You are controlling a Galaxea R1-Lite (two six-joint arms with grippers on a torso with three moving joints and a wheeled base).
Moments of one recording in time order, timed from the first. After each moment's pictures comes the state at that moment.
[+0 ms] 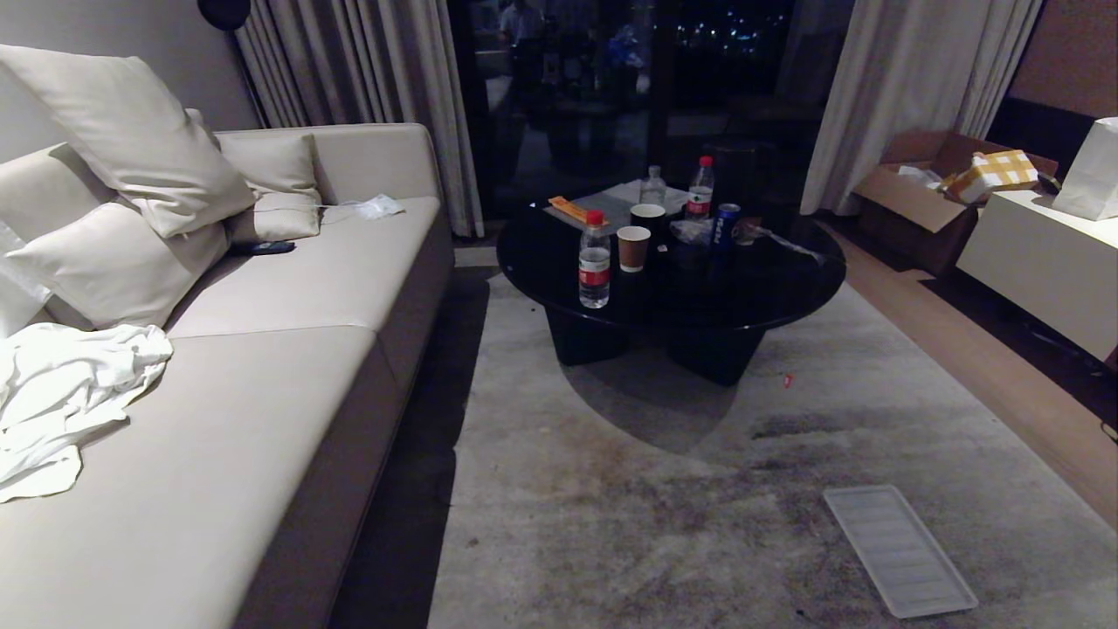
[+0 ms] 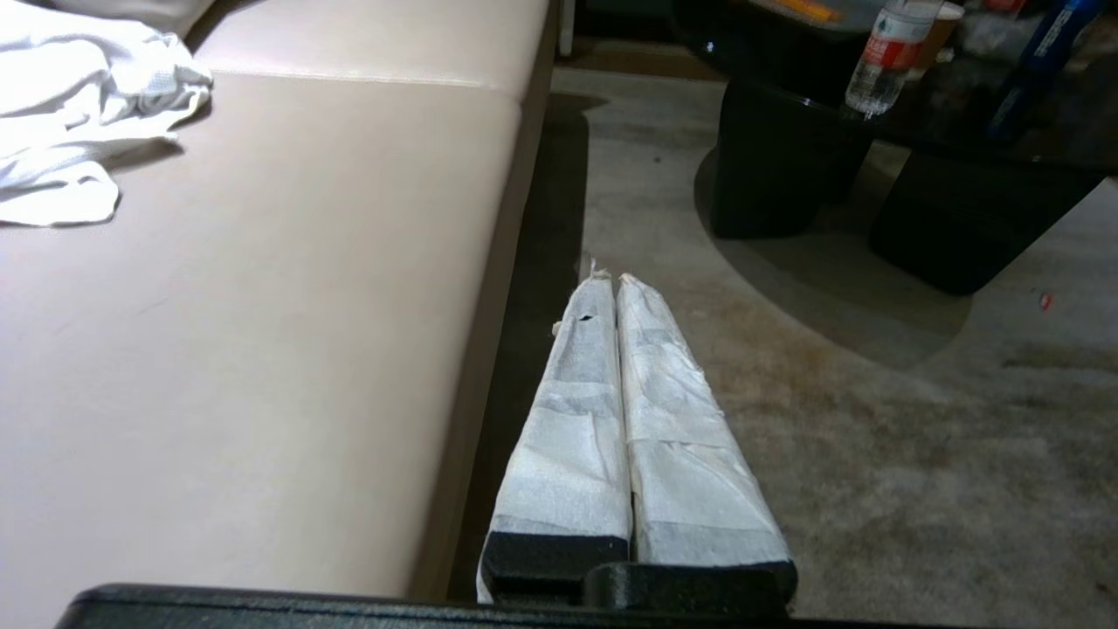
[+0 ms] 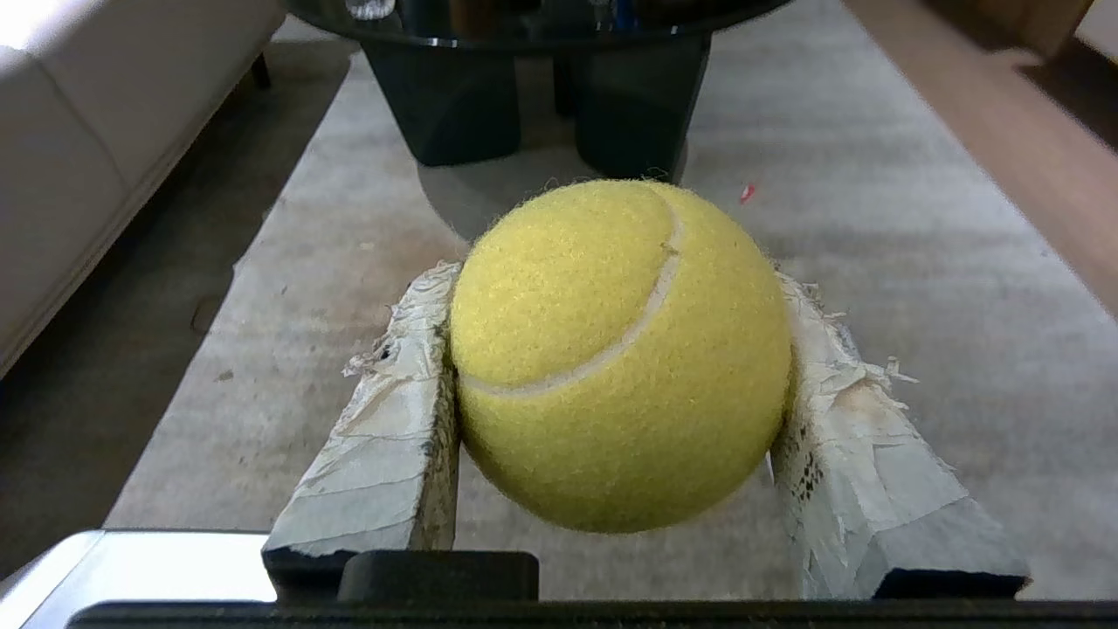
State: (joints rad) left arm 0.00 0.00 0.00 0.00 0.05 -0.06; right arm 0.01 0.00 -0.04 0.12 0.01 -0.01
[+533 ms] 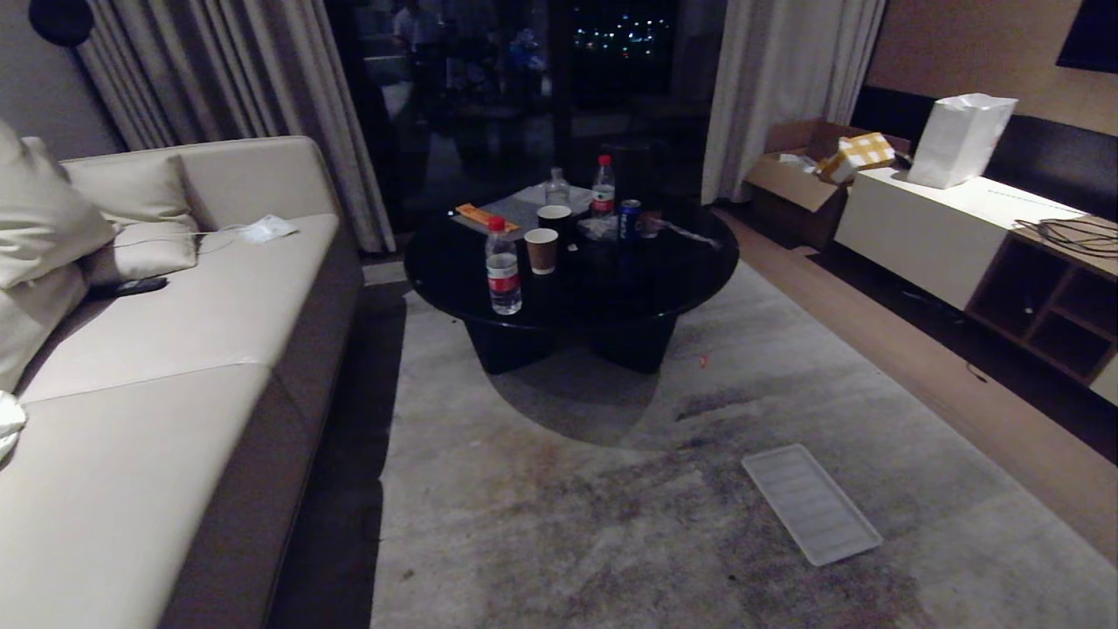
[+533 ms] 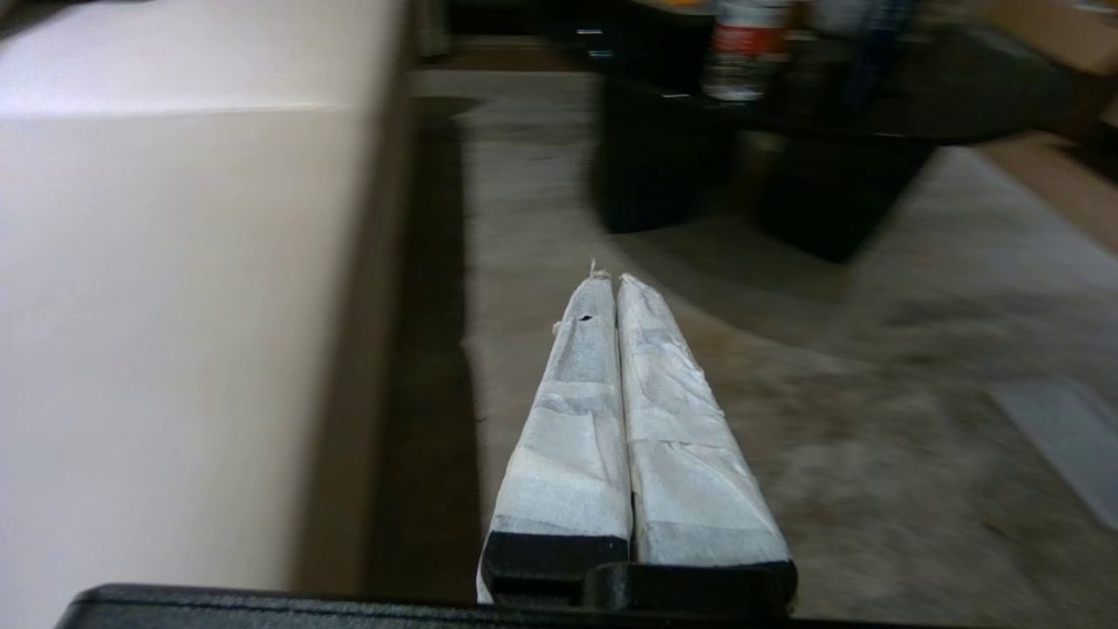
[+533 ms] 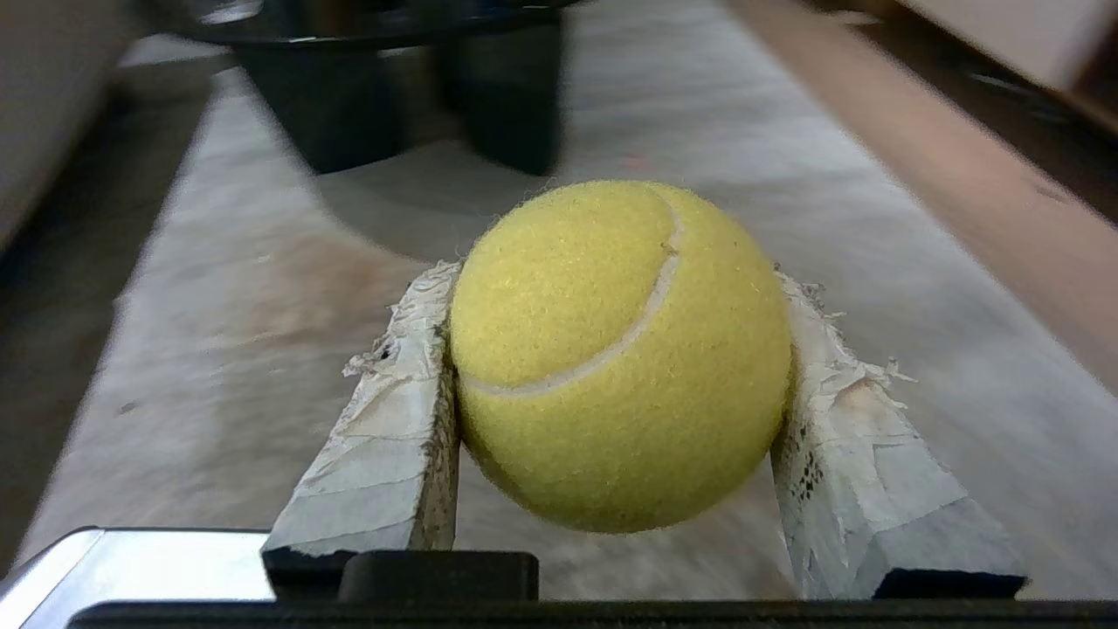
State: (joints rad) left arm 0.00 0.00 0.00 0.00 0.05 -0.06; right arm 0.01 0.00 -0.04 0.12 0.01 -0.01
